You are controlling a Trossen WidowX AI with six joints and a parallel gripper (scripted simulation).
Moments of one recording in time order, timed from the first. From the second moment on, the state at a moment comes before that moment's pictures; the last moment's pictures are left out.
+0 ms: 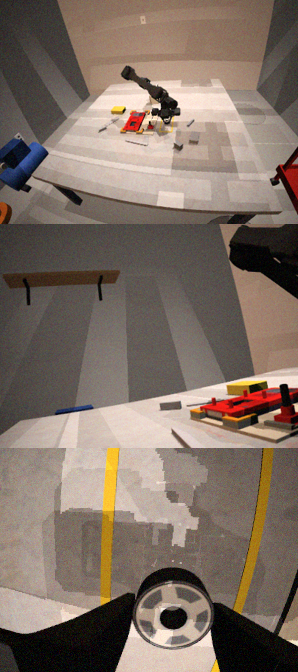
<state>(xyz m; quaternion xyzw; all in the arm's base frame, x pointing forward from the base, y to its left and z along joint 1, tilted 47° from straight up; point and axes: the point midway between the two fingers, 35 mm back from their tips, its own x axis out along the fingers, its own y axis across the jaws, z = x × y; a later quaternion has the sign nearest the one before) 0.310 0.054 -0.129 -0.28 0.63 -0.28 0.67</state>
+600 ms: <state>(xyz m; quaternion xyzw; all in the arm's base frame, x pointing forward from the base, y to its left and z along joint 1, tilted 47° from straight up) 0.307 0.100 -0.088 -0.28 0.62 -0.27 0.68</state>
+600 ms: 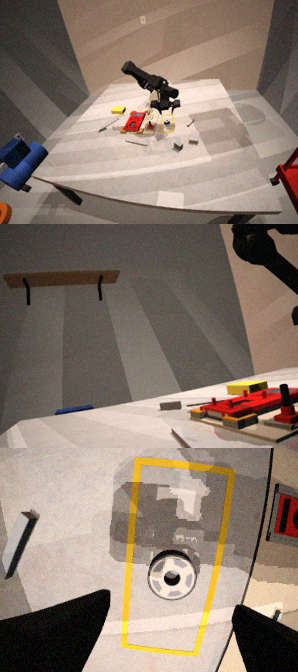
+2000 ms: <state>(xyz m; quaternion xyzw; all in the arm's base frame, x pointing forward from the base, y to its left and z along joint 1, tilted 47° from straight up) 0.222 0.106 -0.036 -0.28 0.63 -0.27 0.67</state>
